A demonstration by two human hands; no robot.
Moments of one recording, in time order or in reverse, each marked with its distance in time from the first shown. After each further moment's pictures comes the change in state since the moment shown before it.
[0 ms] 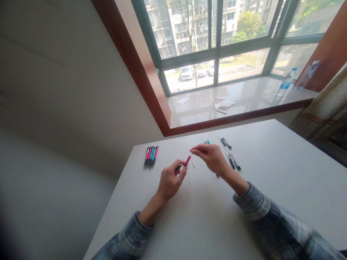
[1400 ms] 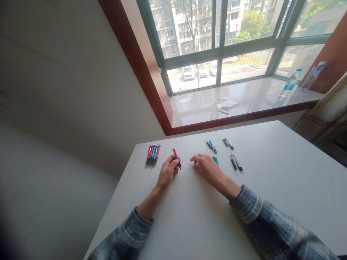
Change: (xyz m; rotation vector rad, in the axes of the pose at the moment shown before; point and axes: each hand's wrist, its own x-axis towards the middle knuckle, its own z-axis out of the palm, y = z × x) left_hand 0.021 -0.008 0.003 -0.844 0.069 -0.309; right_hand -0.018 0.015 0.020 -0.526 -0.219 -0.061
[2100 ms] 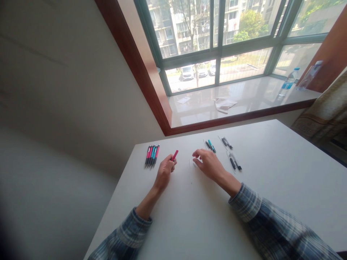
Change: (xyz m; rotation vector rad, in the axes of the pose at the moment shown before) left_hand -0.004 0.003 -0.010 0.262 -0.032 0.140; right_hand 0.004 0.008 -0.006 0.067 0.111 0.039
